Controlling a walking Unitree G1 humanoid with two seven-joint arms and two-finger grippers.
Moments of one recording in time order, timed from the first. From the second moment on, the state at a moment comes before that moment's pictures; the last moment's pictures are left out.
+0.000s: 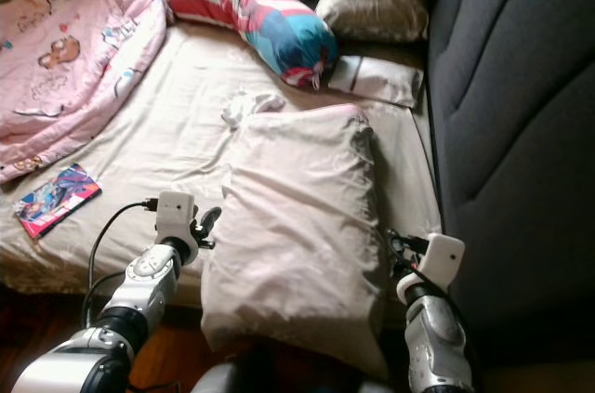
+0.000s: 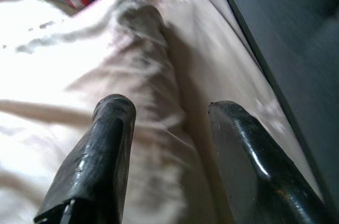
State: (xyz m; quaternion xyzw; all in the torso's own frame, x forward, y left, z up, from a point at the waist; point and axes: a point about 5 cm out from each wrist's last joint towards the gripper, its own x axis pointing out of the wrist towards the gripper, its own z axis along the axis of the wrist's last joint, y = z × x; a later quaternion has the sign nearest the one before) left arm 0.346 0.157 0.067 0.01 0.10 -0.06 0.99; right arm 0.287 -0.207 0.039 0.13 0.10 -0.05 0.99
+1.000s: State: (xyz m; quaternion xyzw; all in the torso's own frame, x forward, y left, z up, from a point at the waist) left arm 0.347 0.156 0.072 -0.02 0.08 -0.07 0.99; right arm 0.295 -0.197 0.036 0.13 0.09 -0.06 0.99
